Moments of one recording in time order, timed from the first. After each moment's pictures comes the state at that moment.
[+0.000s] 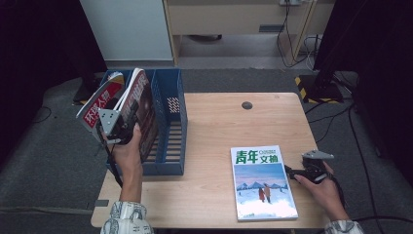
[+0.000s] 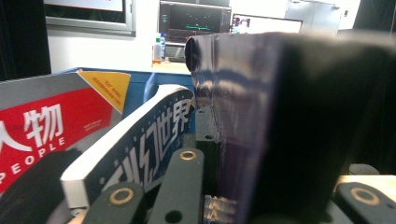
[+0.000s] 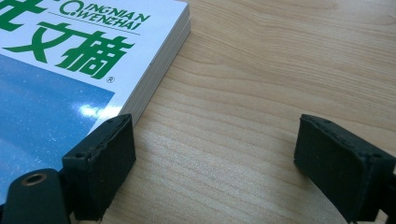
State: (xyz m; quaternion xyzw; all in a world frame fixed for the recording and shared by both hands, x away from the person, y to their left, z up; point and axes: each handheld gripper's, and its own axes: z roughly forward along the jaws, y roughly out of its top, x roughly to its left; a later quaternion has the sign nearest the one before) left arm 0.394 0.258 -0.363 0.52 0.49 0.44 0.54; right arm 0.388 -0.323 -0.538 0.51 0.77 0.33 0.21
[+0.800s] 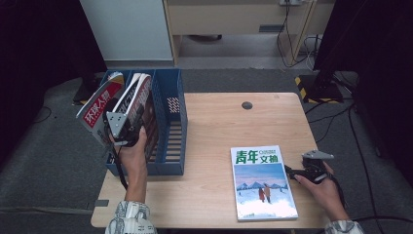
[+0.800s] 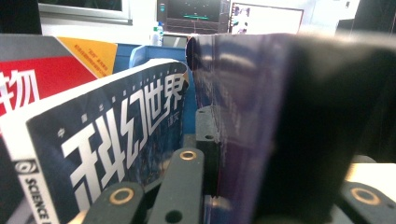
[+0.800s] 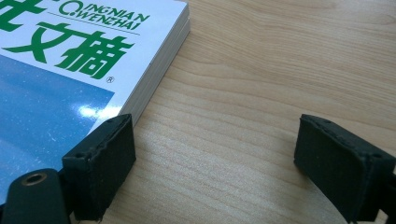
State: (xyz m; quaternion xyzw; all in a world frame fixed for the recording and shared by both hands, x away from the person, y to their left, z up) left arm 0.401 0.252 -0.384 0.52 0.50 0.43 0.54; right arm 0.388 -0.322 -0.538 0.51 0.76 0.33 0.22
